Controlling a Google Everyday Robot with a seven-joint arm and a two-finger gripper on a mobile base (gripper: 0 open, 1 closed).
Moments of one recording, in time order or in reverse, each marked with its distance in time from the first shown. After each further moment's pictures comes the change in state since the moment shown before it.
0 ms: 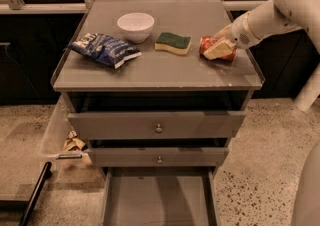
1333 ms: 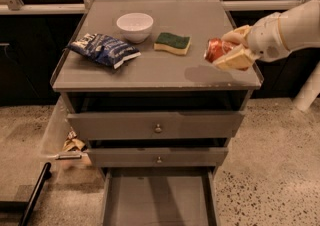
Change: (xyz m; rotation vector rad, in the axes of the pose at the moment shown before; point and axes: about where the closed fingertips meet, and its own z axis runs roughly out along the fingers) arm -0.018 0.101 -0.084 -0.018 -0.112 -0.187
